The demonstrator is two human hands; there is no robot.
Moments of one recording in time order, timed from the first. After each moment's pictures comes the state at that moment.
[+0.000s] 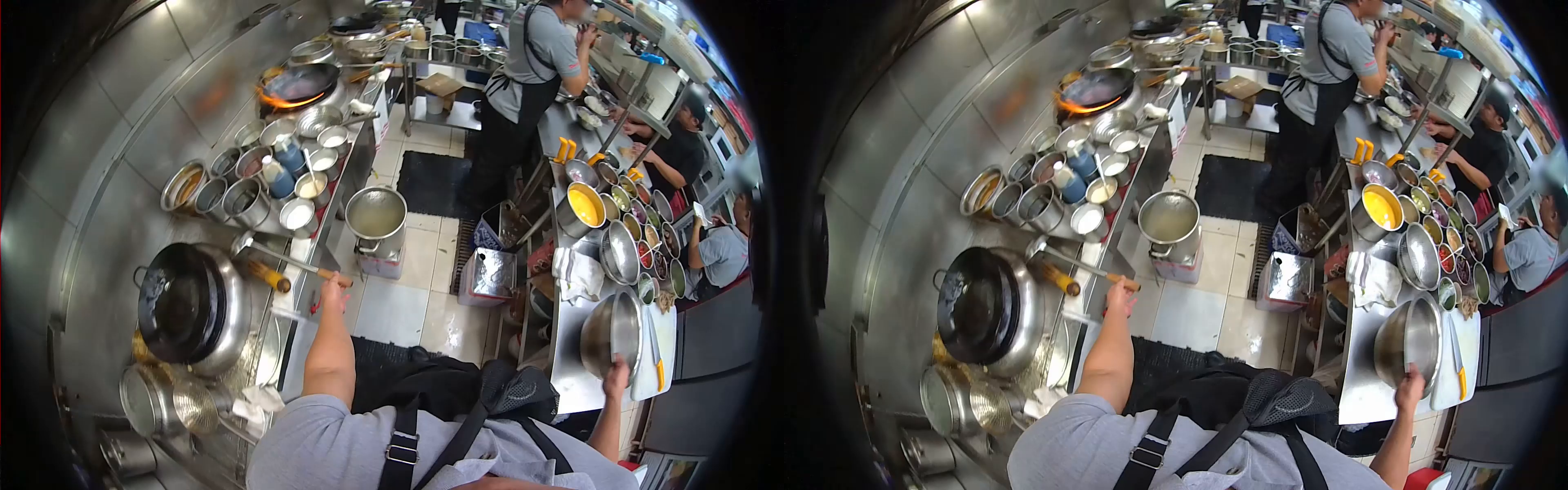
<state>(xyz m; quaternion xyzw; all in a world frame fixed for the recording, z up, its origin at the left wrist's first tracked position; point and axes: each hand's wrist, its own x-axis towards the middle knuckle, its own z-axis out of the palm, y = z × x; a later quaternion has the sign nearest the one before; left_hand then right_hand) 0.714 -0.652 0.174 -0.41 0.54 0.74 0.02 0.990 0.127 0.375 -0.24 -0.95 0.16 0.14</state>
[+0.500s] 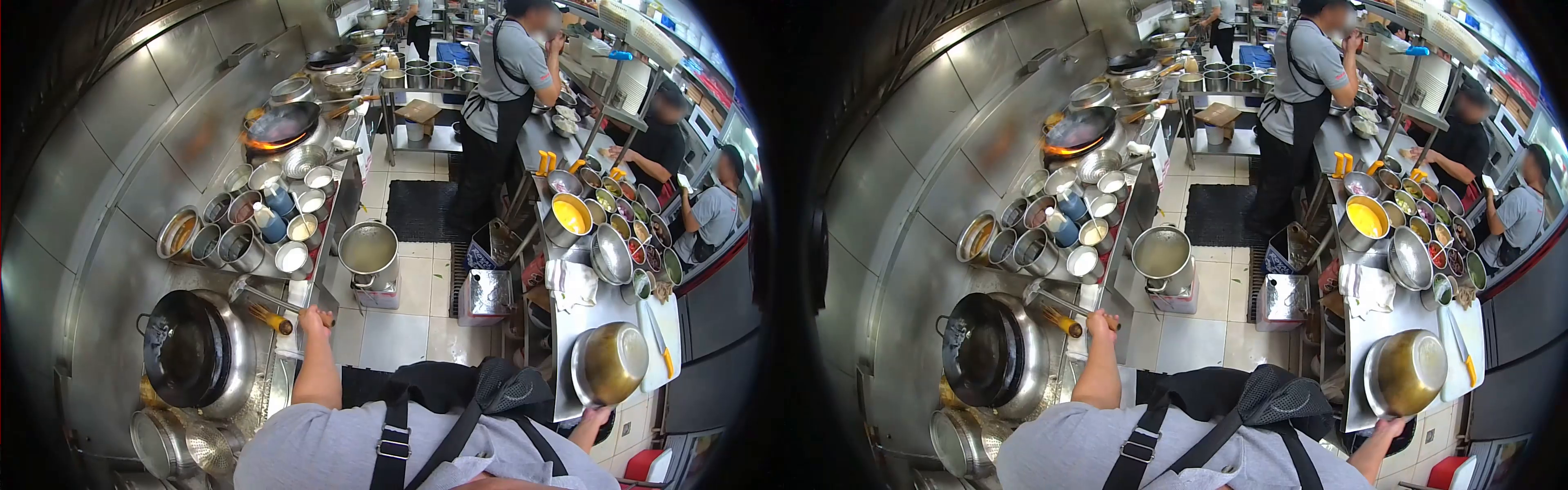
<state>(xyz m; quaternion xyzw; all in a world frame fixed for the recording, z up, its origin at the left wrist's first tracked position) 0.693 -0.676 0.239 -0.42 0.36 0.82 -0.14 1.066 0.129 0.238 -0.53 -0.16 0.68 0.48</state>
